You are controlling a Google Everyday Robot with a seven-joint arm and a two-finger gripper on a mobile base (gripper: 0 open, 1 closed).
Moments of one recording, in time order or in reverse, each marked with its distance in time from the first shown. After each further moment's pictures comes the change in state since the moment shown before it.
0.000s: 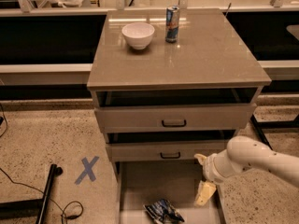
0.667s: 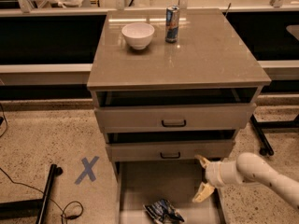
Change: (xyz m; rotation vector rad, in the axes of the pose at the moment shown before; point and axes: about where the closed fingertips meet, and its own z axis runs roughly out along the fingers) arm 0.044 -0.053 0.069 0.130 -0.281 -0.038
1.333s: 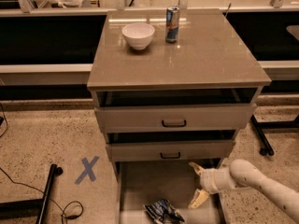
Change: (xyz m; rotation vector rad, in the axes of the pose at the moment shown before) arm 0.027 0.019 0.048 -0.066 -0.048 -0.025
